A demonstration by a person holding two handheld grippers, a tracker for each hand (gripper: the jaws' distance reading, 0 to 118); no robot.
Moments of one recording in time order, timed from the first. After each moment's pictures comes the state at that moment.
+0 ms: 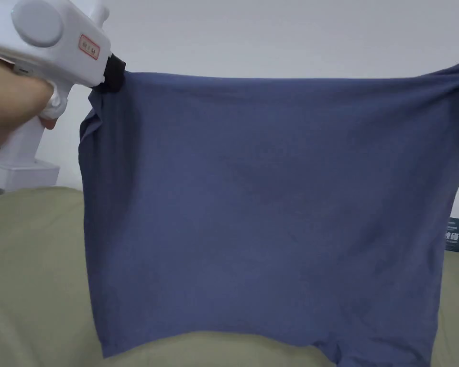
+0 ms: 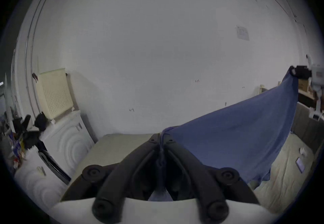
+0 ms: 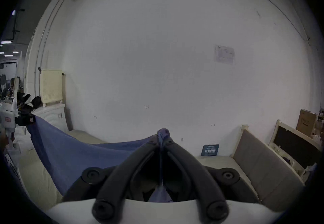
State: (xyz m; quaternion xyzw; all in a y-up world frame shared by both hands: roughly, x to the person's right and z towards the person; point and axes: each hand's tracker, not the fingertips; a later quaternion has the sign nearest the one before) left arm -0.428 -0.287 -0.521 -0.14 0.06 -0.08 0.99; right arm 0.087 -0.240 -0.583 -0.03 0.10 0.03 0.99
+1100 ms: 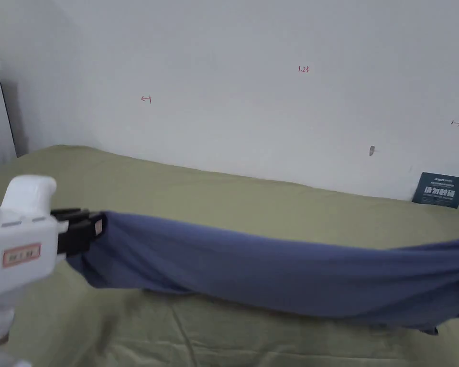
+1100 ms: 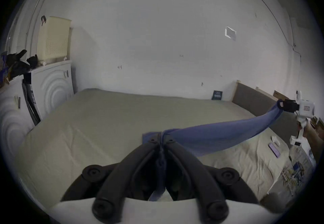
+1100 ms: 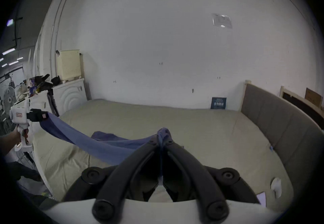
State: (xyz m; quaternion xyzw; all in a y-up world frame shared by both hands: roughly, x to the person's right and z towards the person) left arm -0.447 -0.516 -0.285 -0.19 -0.03 0.06 0.98; right arm 0.139 -0.472 -0.358 -0.14 0.15 0.01 0.98
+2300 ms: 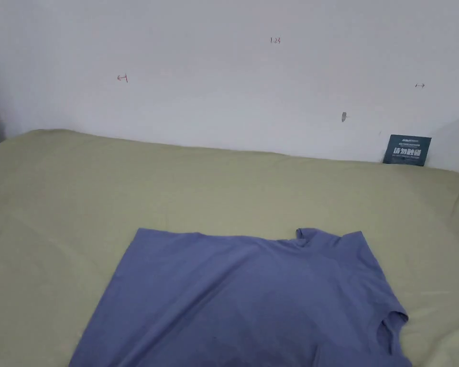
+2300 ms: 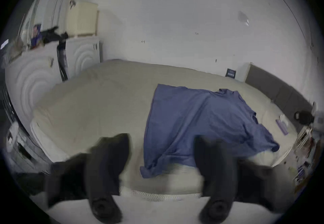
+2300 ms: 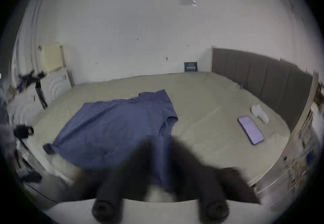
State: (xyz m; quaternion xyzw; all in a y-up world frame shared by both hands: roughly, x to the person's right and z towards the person) left arm -0.369 -0.616 -0.088 -0.25 0.08 0.04 0.96; right arm 0.127 -0.590 -0.148 -0.22 0.03 0.01 0.98
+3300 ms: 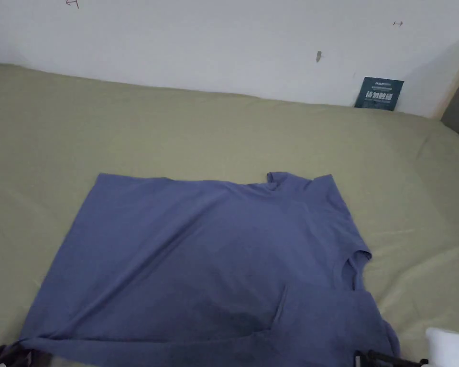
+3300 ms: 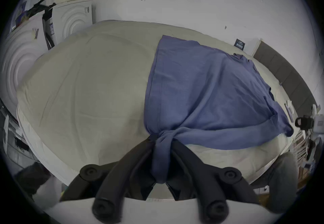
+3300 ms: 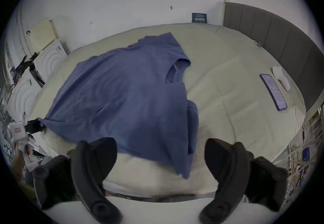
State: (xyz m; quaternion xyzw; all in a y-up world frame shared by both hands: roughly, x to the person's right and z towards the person) left arm -0.410 -0.708 -0.161 -0.41 0.05 0.08 0.91; right arm 0.128 -0.673 -0.219 -0.42 0.04 -0.04 0.91
